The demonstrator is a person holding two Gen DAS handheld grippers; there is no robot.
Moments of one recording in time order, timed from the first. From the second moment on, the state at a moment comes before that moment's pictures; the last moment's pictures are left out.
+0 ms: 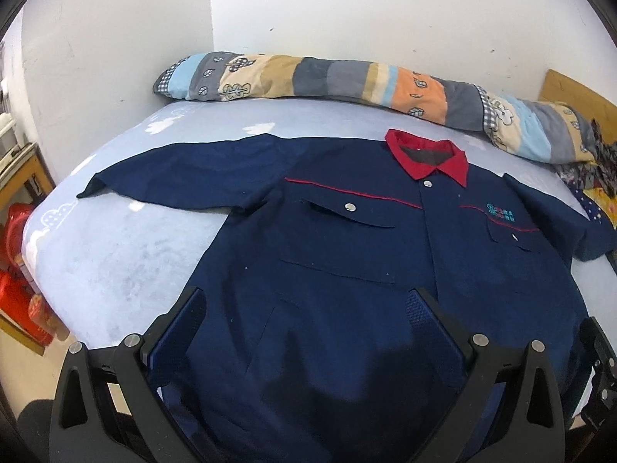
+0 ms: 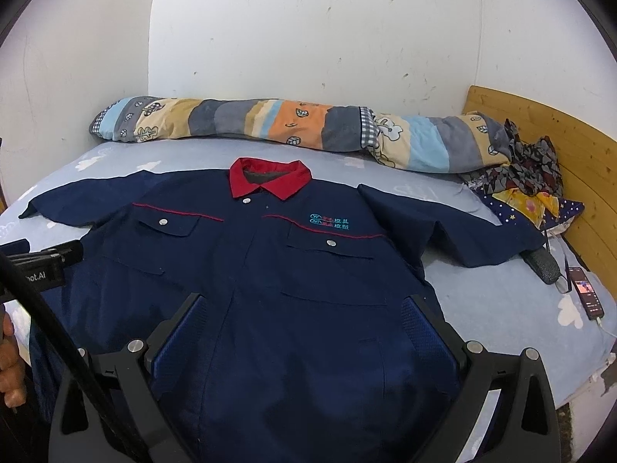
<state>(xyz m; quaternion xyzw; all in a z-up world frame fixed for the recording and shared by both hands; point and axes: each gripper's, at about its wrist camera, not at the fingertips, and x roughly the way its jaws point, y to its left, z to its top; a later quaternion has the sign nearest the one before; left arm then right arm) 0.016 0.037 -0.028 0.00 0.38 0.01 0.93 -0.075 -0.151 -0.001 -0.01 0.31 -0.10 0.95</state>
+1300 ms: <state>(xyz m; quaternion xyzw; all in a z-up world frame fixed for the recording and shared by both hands) 0.015 0.026 -0.035 0.03 0.38 -0.03 0.92 -0.069 -0.145 -0.007 -0.04 0.33 -0.11 0.94</state>
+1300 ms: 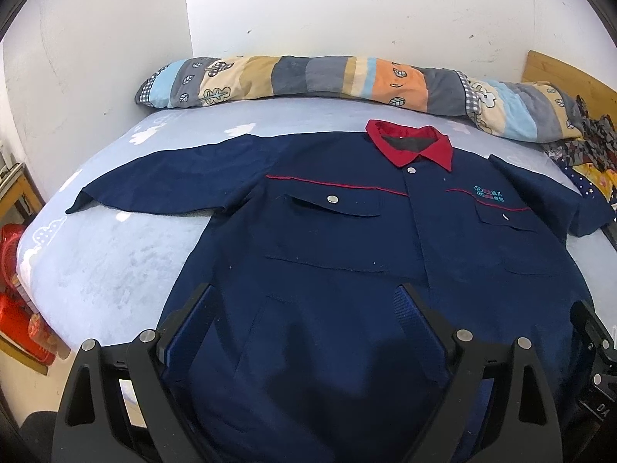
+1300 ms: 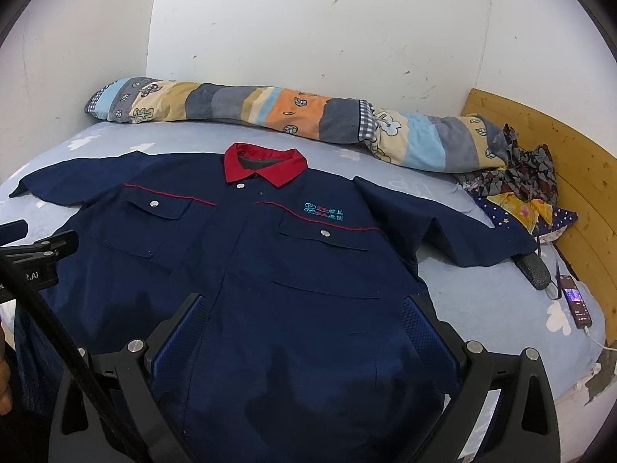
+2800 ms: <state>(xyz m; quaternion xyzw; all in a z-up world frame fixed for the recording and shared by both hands) -0.004 0.011 -0.020 0.06 0.34 -0.04 0.94 -0.071 -0.217 0.007 0.18 0.31 -0.02 0.93</state>
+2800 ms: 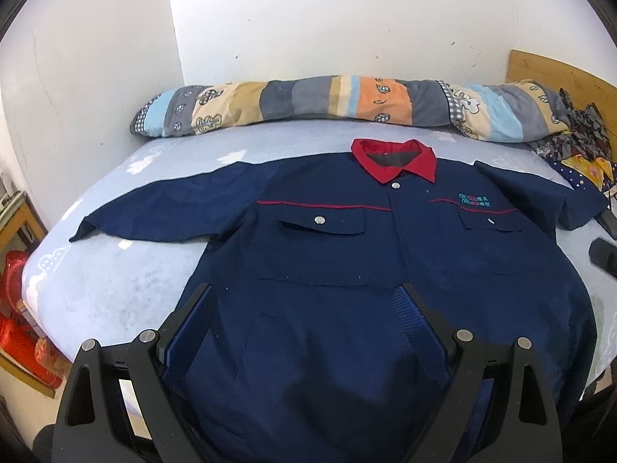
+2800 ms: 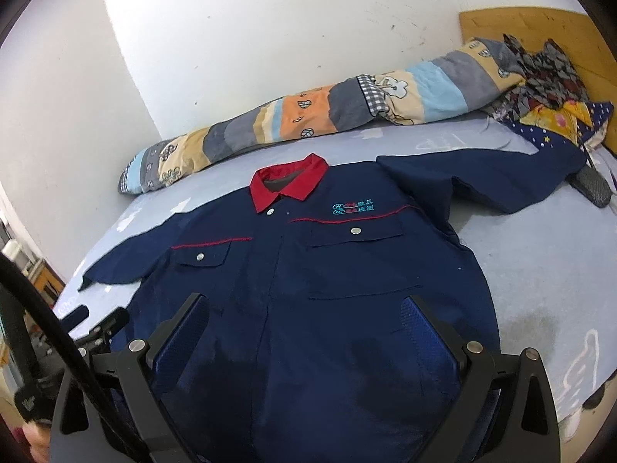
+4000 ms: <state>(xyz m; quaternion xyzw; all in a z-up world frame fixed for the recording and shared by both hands) -0.008 -0.001 -0.018 0.07 0.33 -0.06 0.94 -0.059 -0.315 0.047 0.24 0.27 -0.04 0.93</state>
